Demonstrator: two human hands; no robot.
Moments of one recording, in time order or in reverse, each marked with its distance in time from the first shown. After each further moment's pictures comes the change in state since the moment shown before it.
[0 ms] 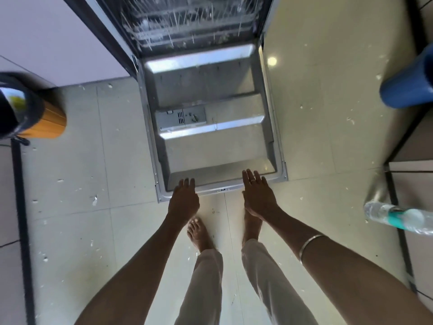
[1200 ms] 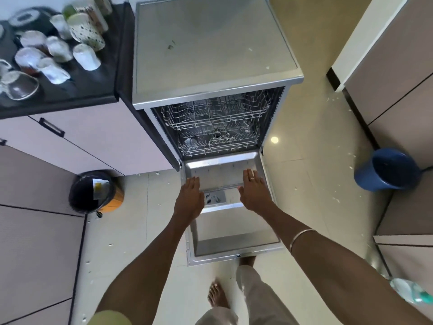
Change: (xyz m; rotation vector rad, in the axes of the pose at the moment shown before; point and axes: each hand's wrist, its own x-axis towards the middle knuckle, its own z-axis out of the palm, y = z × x) left_hand -0.041 0.033 -0.352 -0.093 0.379 0.160; right_hand -0.001 -0.086 -0.362 0.114 0.243 0.007
